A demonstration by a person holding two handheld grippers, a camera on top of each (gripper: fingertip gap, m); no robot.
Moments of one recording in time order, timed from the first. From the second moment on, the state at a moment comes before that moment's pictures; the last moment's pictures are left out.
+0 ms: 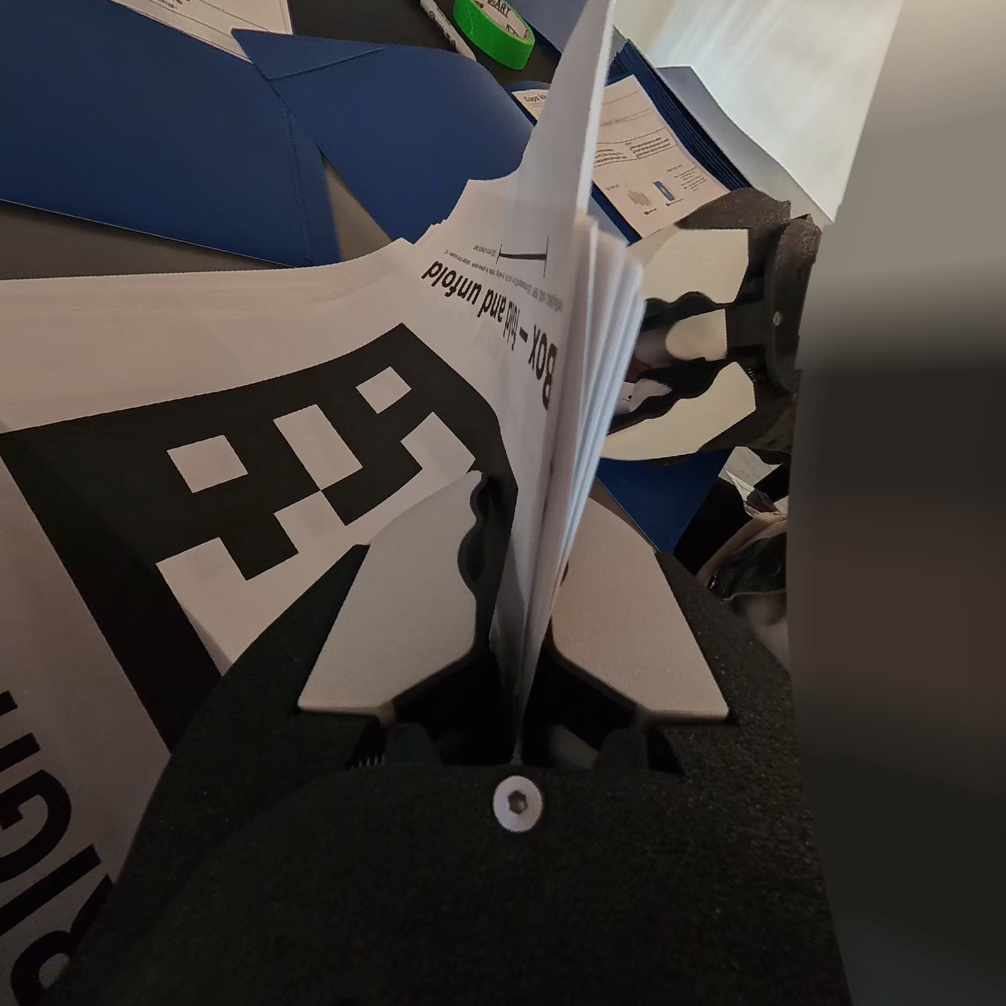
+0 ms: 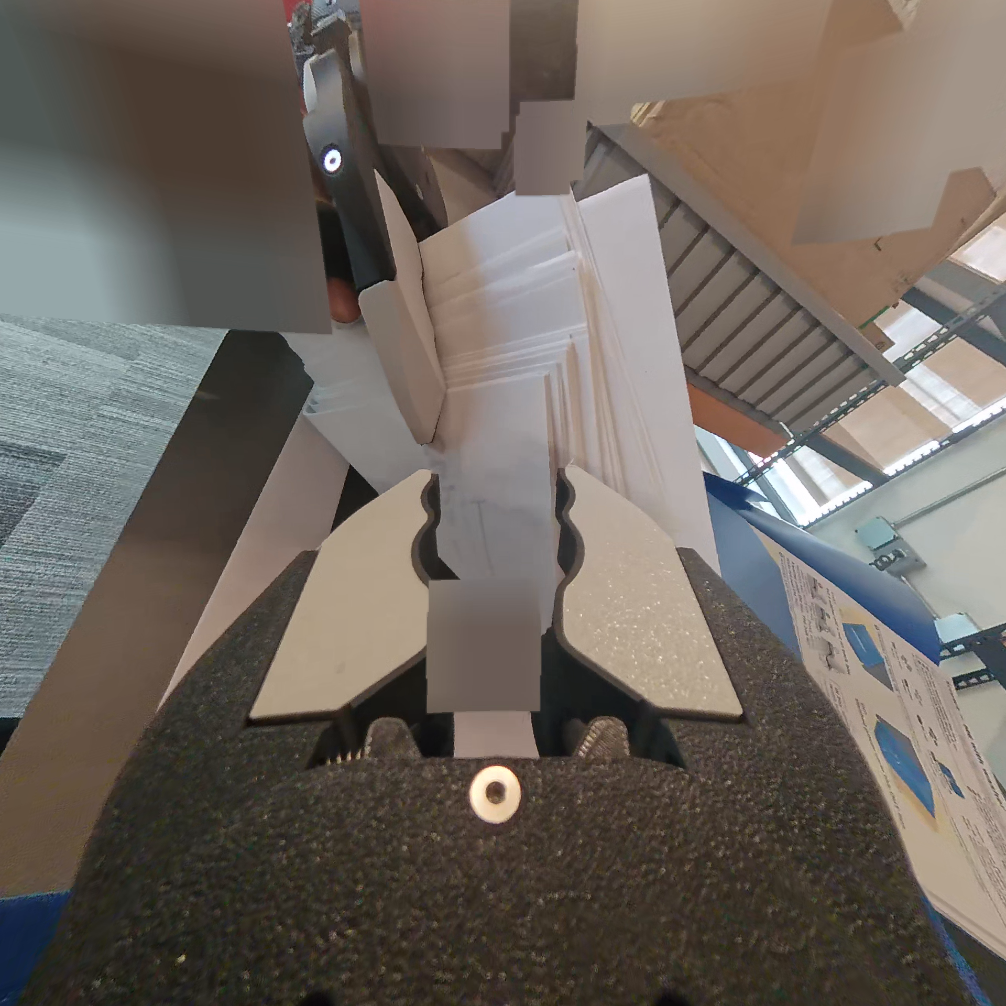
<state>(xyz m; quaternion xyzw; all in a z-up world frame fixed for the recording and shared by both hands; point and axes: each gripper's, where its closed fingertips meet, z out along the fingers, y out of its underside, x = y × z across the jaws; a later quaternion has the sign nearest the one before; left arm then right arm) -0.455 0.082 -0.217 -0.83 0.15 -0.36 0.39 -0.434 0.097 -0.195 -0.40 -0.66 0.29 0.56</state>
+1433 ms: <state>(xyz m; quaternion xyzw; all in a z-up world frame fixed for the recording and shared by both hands) -0.437 0.071 -0.244 -0.86 0.24 -0.28 0.35 -0.399 0.077 -0.226 -0.40 -0.81 0.25 0.36</state>
